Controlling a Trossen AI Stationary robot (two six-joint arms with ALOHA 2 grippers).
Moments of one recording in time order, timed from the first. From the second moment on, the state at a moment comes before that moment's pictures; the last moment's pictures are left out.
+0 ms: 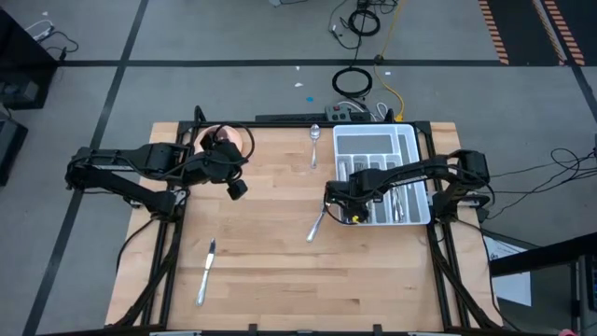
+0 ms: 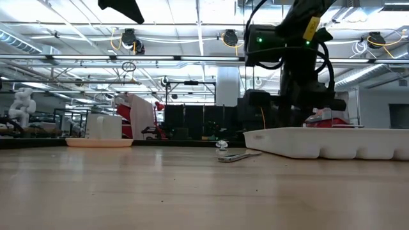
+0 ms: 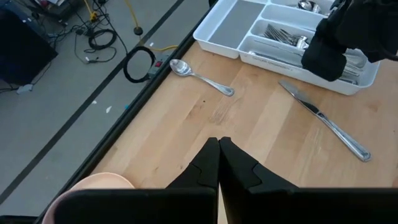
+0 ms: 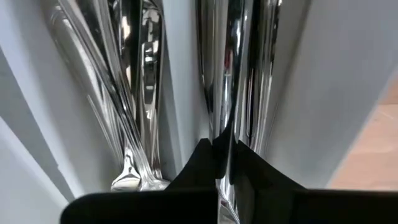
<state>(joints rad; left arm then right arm) -0.07 1.16 1.30 -0.99 -0.56 -0.34 -0.05 1.71 1.02 -0.77 0.29 -1.61</state>
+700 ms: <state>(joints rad) -0.07 1.16 1.30 -0.99 -0.56 -0.34 -0.07 1.73 1.02 -0.77 0.28 -1.46</state>
